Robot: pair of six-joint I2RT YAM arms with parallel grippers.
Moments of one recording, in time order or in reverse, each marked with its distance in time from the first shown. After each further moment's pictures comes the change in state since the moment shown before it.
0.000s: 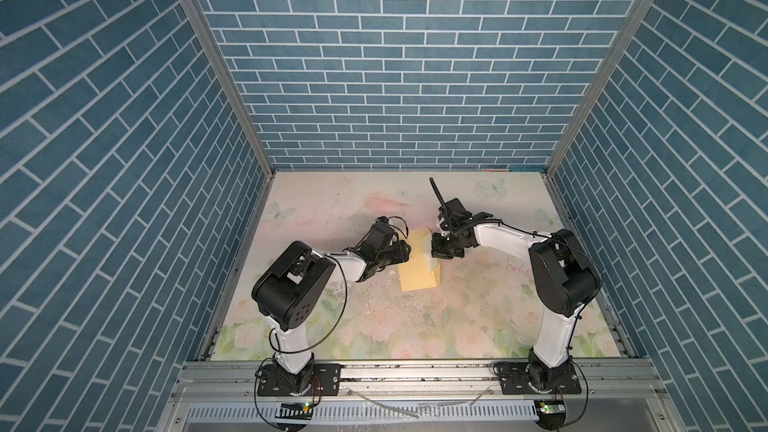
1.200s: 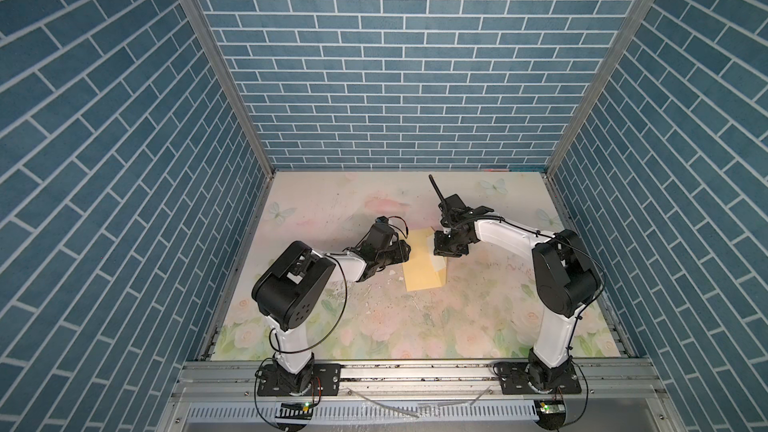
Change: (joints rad) left arm 0.000 0.000 0.001 -0.003 -0.002 -0.008; right arm 0.001 -0.004 0.075 -0.153 0.101 -0.023
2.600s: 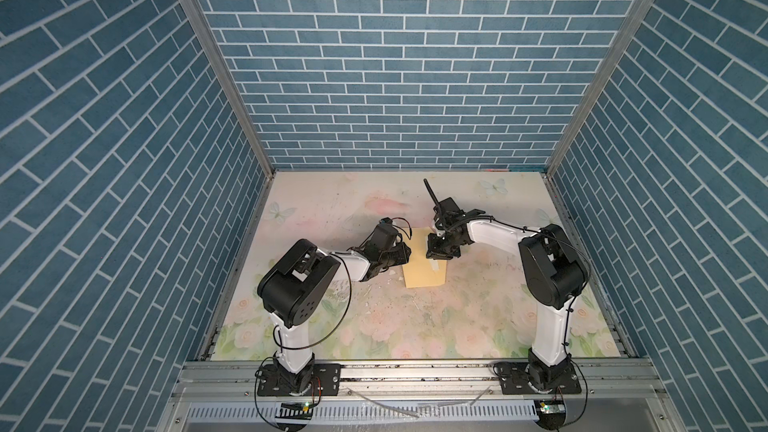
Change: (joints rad) left arm -0.021 0.035 0.024 -0.003 0.016 -0.010; right arm 0.013 0.086 0.007 0.092 -0.112 0.012
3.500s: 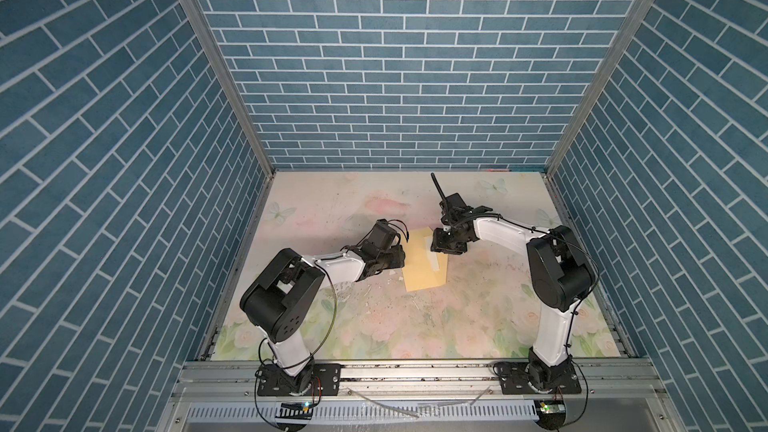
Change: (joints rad) left arm -0.008 -0.126 0.003 -0.257 -0.090 0.069; right arm -0.043 -0.037 0.000 -0.014 0.087 -0.013
